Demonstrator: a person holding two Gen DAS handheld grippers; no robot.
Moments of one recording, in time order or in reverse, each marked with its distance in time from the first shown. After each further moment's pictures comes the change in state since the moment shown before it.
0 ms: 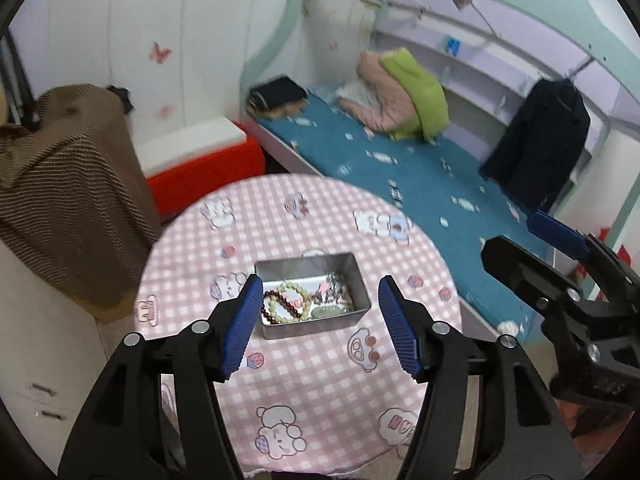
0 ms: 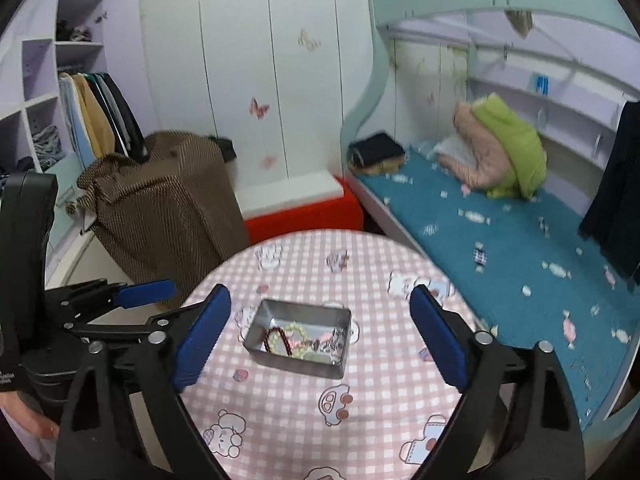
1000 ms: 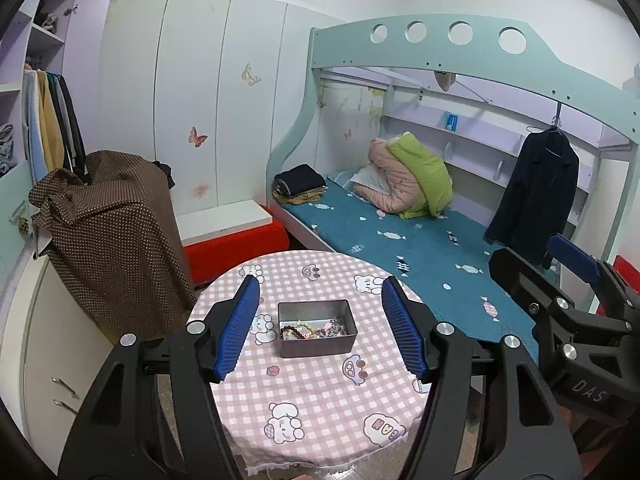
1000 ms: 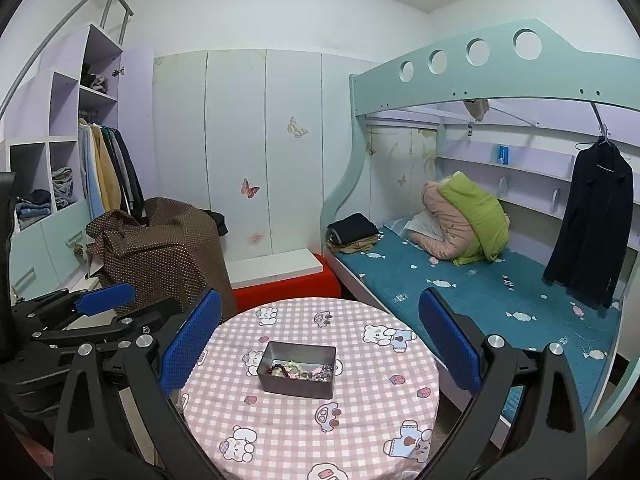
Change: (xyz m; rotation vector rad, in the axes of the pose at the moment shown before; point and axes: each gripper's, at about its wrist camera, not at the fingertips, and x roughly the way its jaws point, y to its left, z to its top) left arm -0.149 -0.043 -0.053 0.026 -0.316 0.092; right arm -0.133 0.030 -0.035 -0.013 -0.291 -0.099
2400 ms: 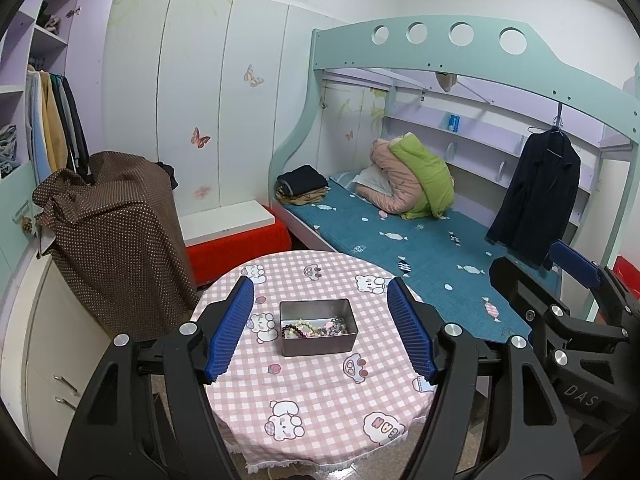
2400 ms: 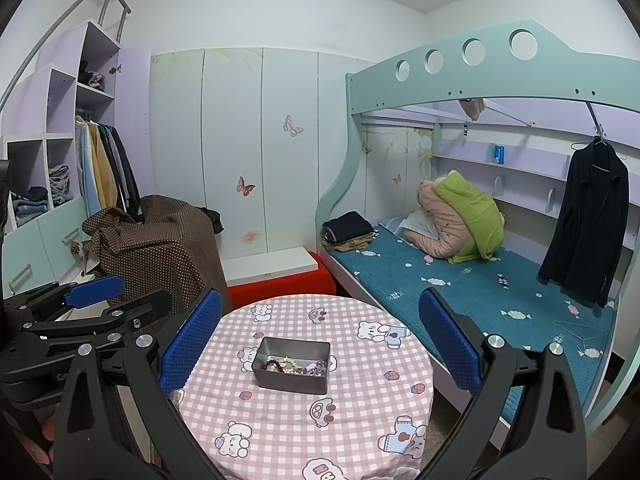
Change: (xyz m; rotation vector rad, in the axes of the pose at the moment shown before) left arm -0.005 0.004 0.002 -0.003 0.000 0.010; right arm -0.007 -0.003 -0.003 -0.005 0.003 -0.017
